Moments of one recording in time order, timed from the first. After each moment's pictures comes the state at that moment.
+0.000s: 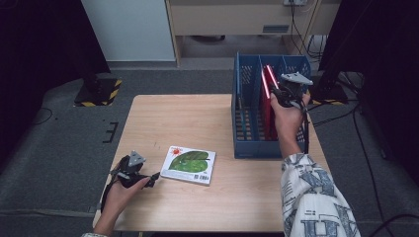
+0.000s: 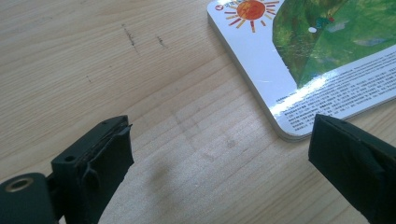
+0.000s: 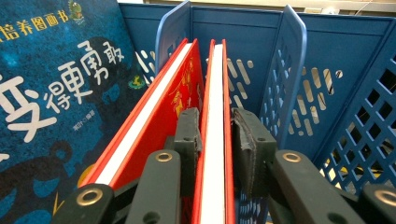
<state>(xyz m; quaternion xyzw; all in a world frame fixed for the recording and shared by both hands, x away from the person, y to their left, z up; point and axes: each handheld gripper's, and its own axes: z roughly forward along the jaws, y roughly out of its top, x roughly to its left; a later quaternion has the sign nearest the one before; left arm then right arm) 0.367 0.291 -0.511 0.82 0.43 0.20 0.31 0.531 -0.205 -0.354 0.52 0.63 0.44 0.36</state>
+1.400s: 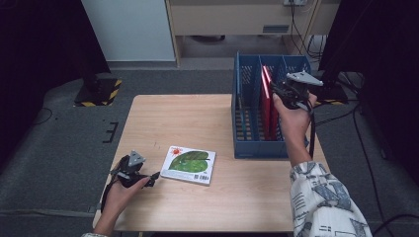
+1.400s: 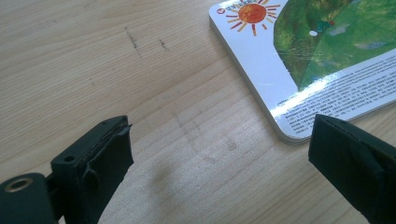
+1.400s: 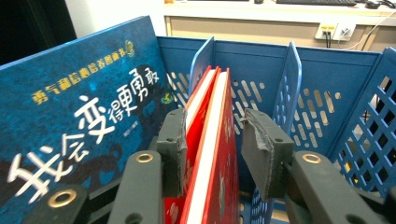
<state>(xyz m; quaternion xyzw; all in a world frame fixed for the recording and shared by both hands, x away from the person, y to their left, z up) 0.367 0.290 -0.510 0.82 0.43 0.21 0.32 0.498 -0.207 -0.326 0.49 0.64 0.47 0.35</state>
